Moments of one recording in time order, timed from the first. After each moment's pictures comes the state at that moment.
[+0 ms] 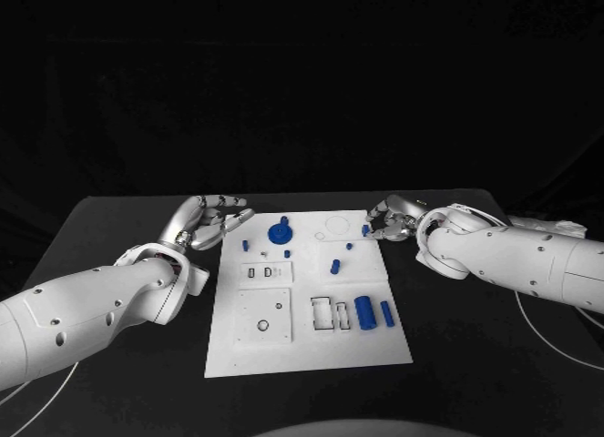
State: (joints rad) left arm 1.17 -0.73 -0.20 1.32 -0.58 -0.65 0.49; left_hand 1.22 0.04 -0.14 0.29 0.24 0.82 0.17 0.15 0.08 1.47 0.11 1.57 1.31 1.47 0.07 1.57 1.31 0.01 1.47 0.18 1.57 1.31; right arm 1.19 -0.77 -0.19 1.19 -1.19 -0.37 -0.11; right_hand 1.28 -0.05 0.22 0.00 0.29 0.85 0.10 0.07 0.16 1.47 0.02 1.57 1.31 1.47 -0.03 1.57 1.31 0.01 1.47 0.08 1.57 1.31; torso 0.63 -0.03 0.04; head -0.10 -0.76
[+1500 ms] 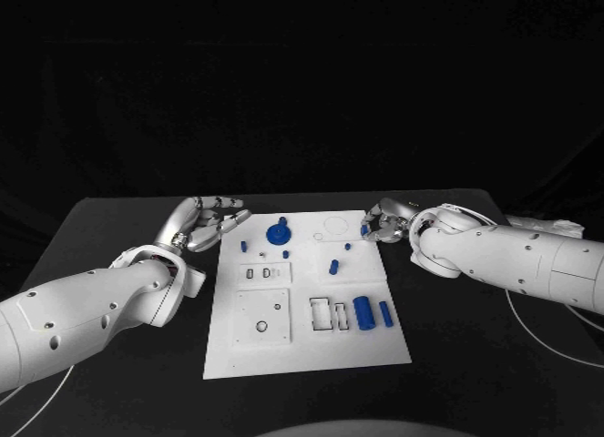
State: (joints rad) left arm 1.17 -0.74 -0.20 1.33 -0.58 -0.65 0.49; left_hand 1.22 0.04 -0.14 0.29 0.24 0.82 0.17 0.15 0.08 1.47 0.11 1.57 1.31 1.47 0.07 1.57 1.31 0.01 1.47 0.18 1.57 1.31; right arm 1.19 -0.74 -0.19 1.17 -1.20 -0.33 -0.15; right_hand 1.30 -0.02 0.24 0.00 0.27 0.86 0.09 0.08 0.16 1.47 0.02 1.57 1.31 1.46 -0.04 1.57 1.31 0.01 1.47 0.07 1.57 1.31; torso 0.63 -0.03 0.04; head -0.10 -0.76
